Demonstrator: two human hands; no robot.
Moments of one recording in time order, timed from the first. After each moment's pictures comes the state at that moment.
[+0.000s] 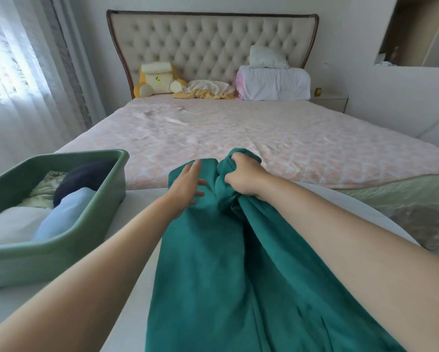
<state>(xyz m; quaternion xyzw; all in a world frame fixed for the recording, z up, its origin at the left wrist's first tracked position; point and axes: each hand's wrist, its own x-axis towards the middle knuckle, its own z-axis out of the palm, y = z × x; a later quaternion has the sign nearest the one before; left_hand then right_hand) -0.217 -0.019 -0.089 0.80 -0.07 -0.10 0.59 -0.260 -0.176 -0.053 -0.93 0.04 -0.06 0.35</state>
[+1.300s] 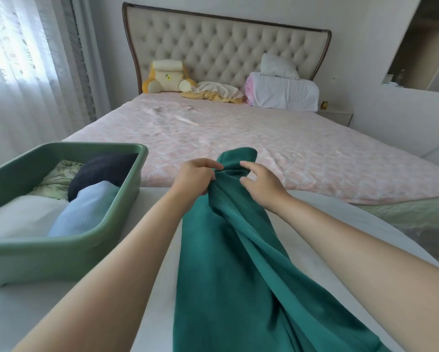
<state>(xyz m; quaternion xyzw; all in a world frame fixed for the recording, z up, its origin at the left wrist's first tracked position) -0.196 0.023 -0.079 0.78 -0.09 -0.02 0.63 -0.209 -0.170 -0.105 -0.92 0.01 -0.16 0.35</state>
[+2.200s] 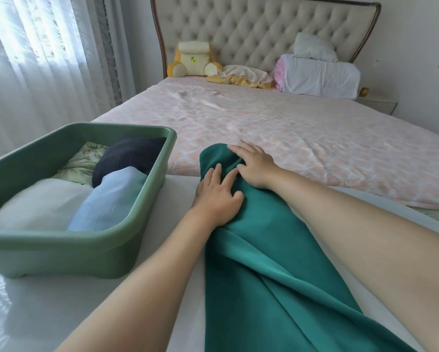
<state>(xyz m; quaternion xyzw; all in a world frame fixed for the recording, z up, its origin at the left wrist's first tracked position) -0.158 0.041 -0.162 0.95 -0.18 0.02 0.24 -0.107 -0.108 -0.122 -0.98 -0.08 -0.05 0.15</state>
